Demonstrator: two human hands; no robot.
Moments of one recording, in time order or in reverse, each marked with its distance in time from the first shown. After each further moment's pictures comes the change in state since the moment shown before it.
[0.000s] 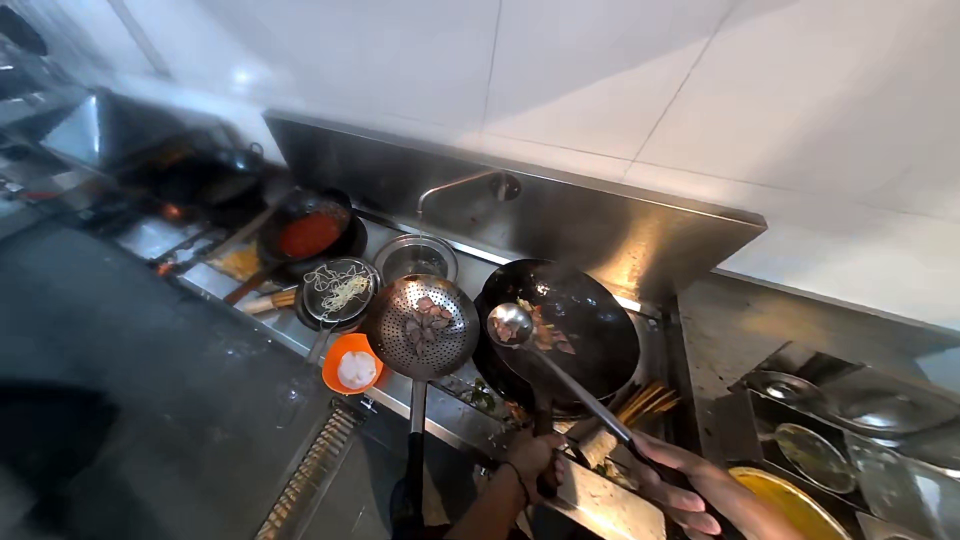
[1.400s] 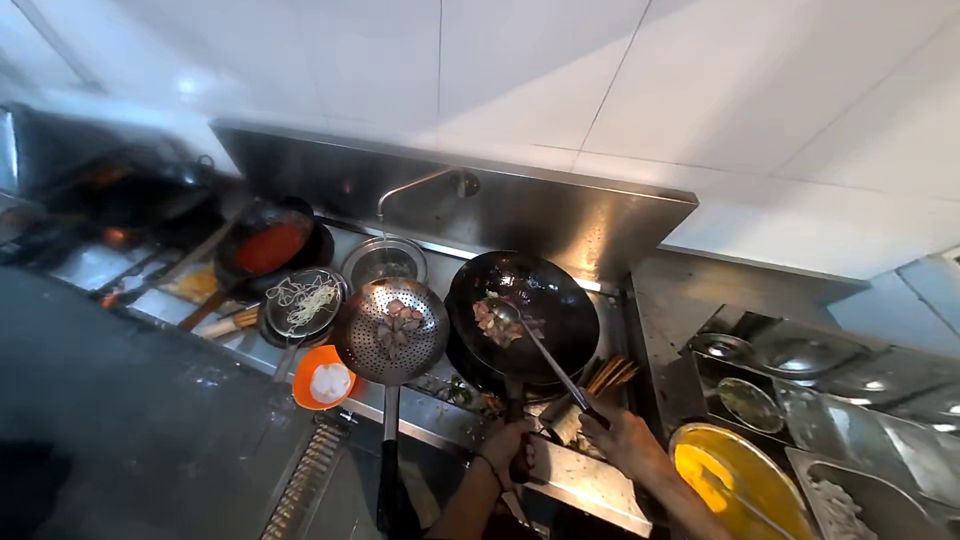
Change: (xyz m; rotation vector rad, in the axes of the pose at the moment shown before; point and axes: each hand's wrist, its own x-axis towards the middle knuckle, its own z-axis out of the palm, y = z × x) left_hand 0.006 -0.004 0.004 -0.031 0.022 -0.017; right_hand 0.062 0.032 -0.045 -1.273 0.644 -0.322
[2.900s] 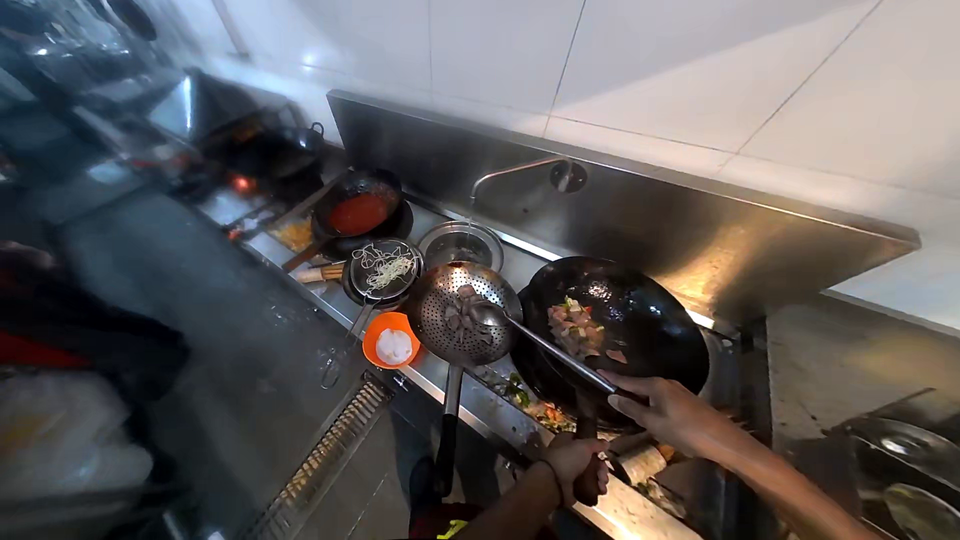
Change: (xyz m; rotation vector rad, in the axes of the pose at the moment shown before) left_hand 0.001 -0.002 -0.005 -0.065 -0.090 0.013; right_hand 0.050 -0.122 -0.044 -0.225 -0.359 -0.359
